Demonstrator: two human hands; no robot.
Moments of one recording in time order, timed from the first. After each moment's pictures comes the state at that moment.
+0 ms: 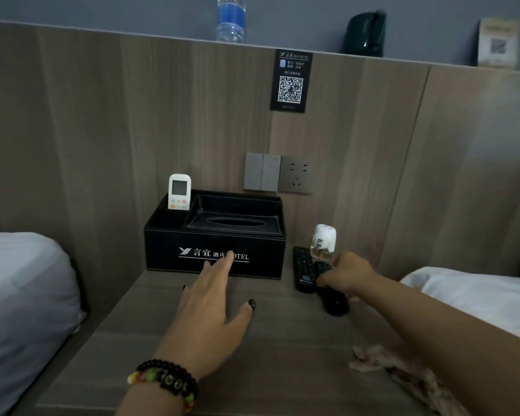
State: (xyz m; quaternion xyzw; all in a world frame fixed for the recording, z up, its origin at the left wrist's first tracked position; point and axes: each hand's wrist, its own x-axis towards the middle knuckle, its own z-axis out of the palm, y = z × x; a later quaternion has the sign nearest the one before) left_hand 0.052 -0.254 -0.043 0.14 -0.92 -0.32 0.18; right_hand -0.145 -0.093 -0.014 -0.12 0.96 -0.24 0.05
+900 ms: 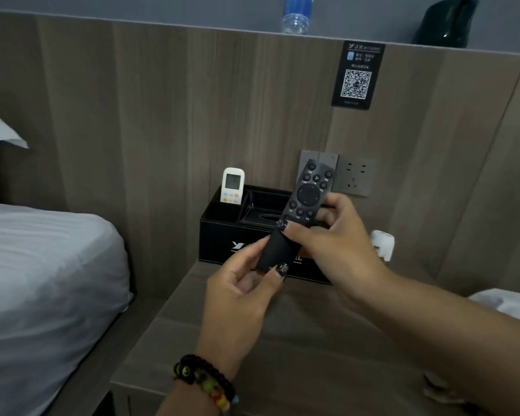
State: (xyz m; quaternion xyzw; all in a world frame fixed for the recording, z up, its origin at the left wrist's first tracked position) left_hand 0.058 -0.277 -0.044 0.05 -0.61 -0.68 0.40; right_hand -0.025 -0.189 0.034 -0.33 0.65 -0.68 0.05
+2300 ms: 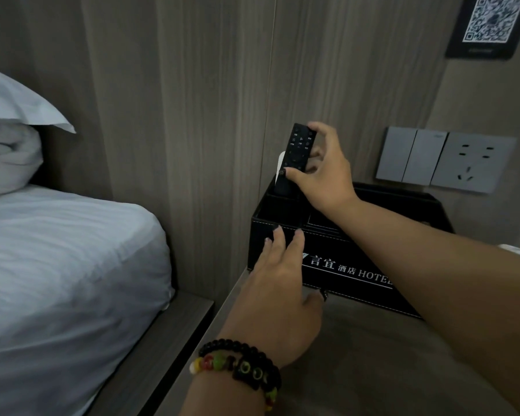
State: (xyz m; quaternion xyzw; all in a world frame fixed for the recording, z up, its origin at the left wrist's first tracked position) left_hand 0.020 -0.361 -0.051 0.17 -0.91 -0.29 0.23; right_hand -0.168 -0.382 0.021 -0.49 0.65 -0.56 -0.14
